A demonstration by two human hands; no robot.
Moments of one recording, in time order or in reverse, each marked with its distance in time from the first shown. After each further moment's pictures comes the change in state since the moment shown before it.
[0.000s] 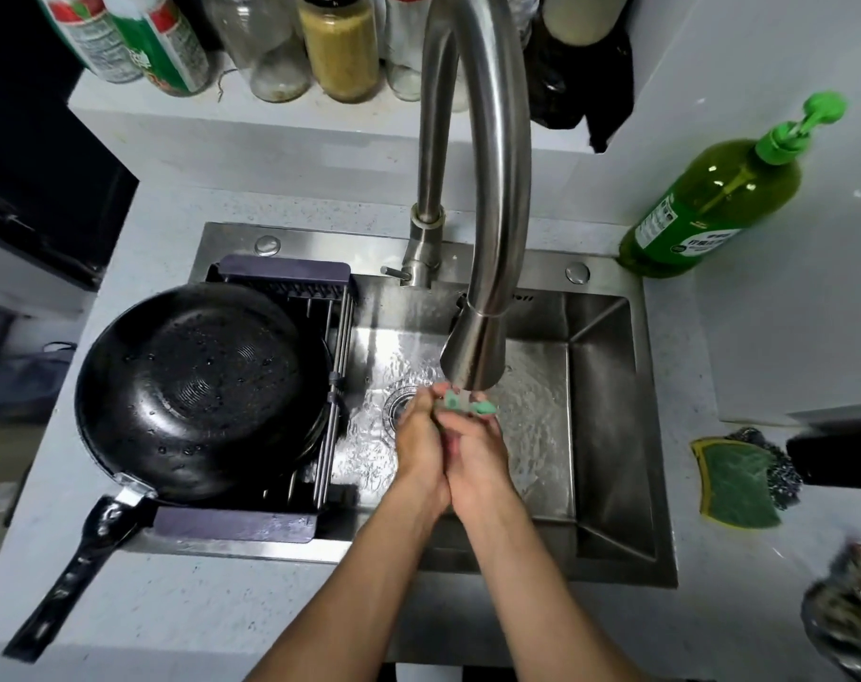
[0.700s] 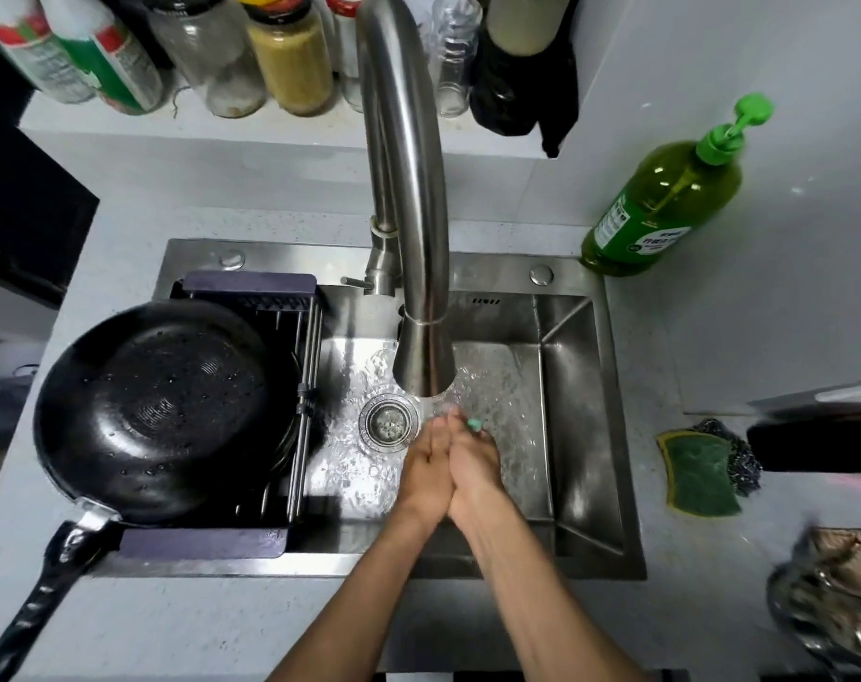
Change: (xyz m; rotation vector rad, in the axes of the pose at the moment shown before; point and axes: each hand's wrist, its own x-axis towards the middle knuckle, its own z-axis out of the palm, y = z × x) left_hand -0.002 -0.040 -0.010 0.824 -0.124 0.255; right_hand -0.010 -0.007 -0.024 0.056 0.228 -0.073
